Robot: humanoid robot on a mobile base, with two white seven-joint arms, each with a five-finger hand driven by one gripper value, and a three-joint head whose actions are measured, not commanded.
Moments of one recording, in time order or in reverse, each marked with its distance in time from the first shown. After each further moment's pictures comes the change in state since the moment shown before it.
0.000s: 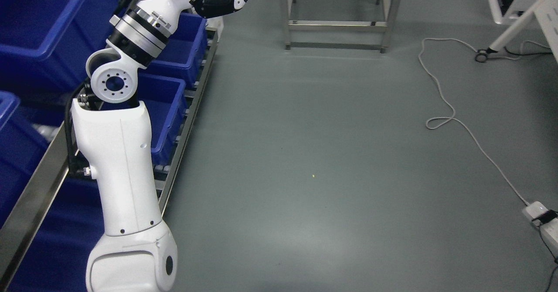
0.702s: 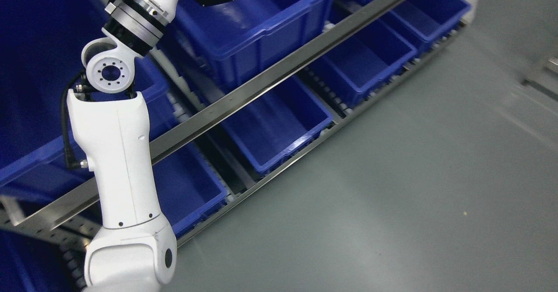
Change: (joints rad) left arm -0.044 0.000 -0.009 0.006 -0.001 0.013 -0.007; right arm 0.000 0.000 0.000 0.000 0.000 0.000 -0.001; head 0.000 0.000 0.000
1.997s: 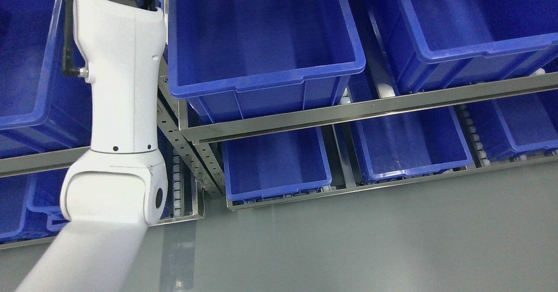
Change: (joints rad) left arm -0.368 0.000 -0.225 0.371 -0.062 0.042 0.011; right arm 0.000 0.000 0.000 0.000 0.000 0.000 0.005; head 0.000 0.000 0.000
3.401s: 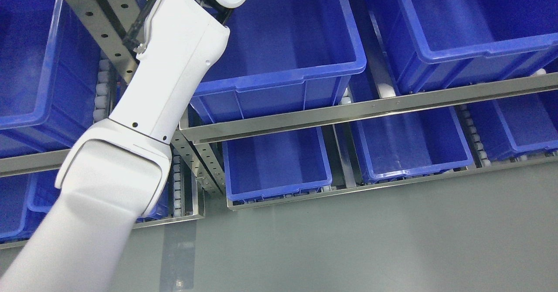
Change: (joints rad) left arm -0.109 0.000 -0.519 0.277 0.381 0.216 0.329; right arm 0.000 0.000 0.000 0.000 0.000 0.000 -0.003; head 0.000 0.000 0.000
